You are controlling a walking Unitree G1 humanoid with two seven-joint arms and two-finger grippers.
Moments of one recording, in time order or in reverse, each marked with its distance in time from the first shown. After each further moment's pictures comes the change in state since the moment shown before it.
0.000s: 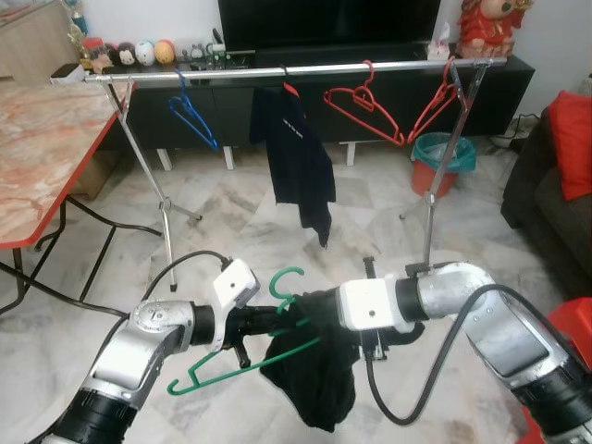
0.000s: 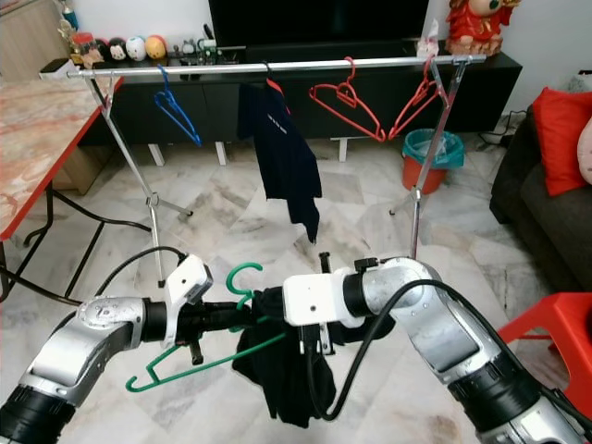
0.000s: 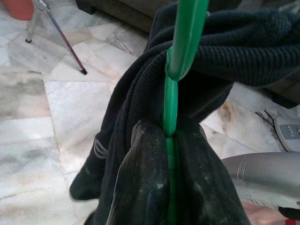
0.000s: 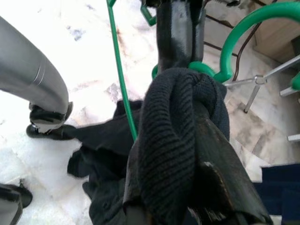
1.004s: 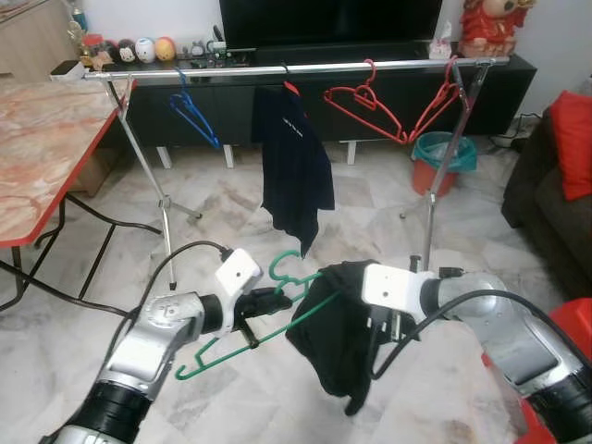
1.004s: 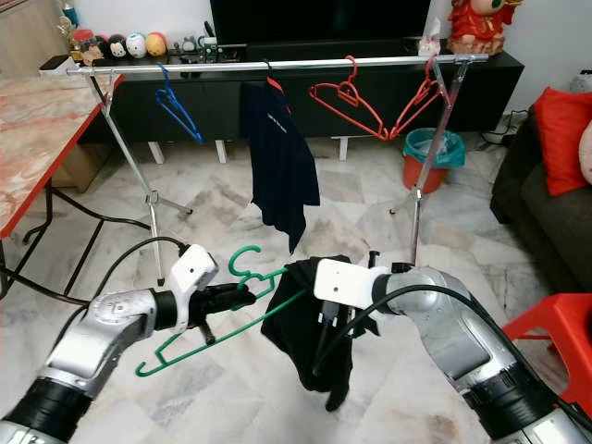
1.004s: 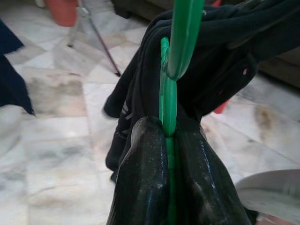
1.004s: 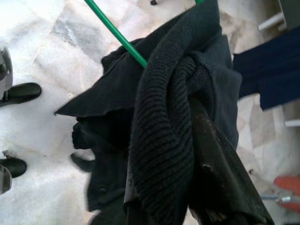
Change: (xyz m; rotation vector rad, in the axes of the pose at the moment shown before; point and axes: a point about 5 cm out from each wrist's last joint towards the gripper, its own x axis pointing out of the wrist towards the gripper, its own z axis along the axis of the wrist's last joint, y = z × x) left arm 0.004 0.015 0.000 0.038 -0.012 0.149; right arm -0.015 -0.001 -0.054 0.204 0.333 -0.260
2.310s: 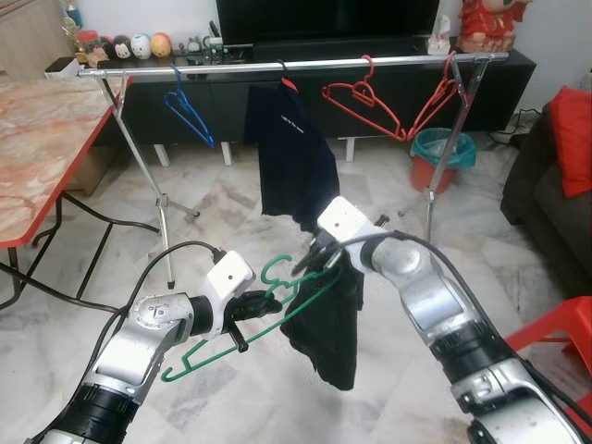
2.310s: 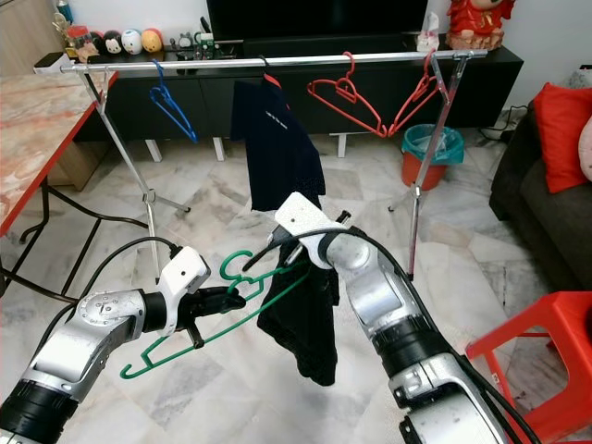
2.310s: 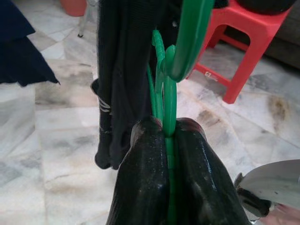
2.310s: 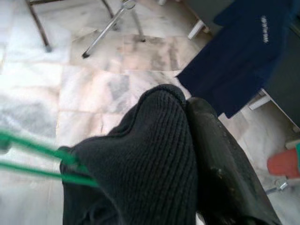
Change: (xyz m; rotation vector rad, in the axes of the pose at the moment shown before) left arm -0.005 0.005 -0.002 0.045 0.055 0.068; right arm 0.052 -0.043 0.048 0.284 -0.093 -0.375
